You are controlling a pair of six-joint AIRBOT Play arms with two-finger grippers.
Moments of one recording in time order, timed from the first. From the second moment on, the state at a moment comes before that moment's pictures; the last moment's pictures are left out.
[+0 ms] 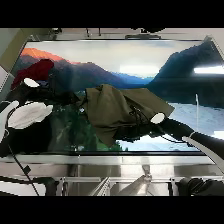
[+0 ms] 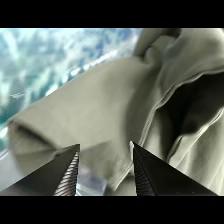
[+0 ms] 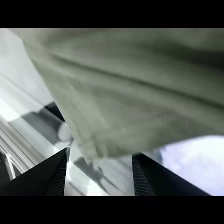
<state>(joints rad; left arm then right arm) 0.06 -1.66 1.21 0.84 -1.02 -1.12 0.52 -1.47 0.71 -0.35 0.80 1.16</state>
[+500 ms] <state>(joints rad) 0.06 -1.69 1.29 0.85 -1.11 -1.12 0.53 -1.49 0.72 -0.10 0.74 0.98</state>
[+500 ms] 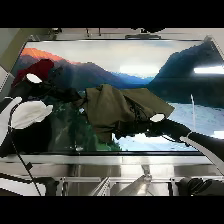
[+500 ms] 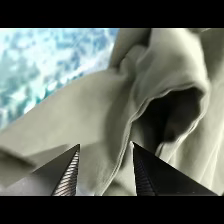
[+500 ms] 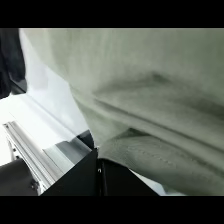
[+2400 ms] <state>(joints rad) 0.18 -1.19 2.04 0.83 -1.20 -1.19 -0.40 -0.82 1.24 0.14 1.25 0.92</state>
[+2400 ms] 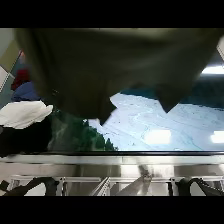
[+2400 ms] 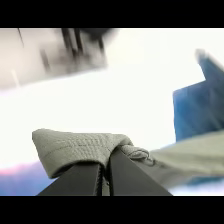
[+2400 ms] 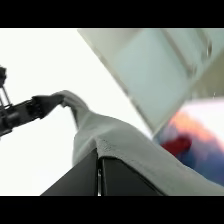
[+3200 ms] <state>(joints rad) 0.16 -1.16 1.83 0.64 -1.10 -1.04 -0.54 -0.79 1.20 -0.15 1.16 1.01</state>
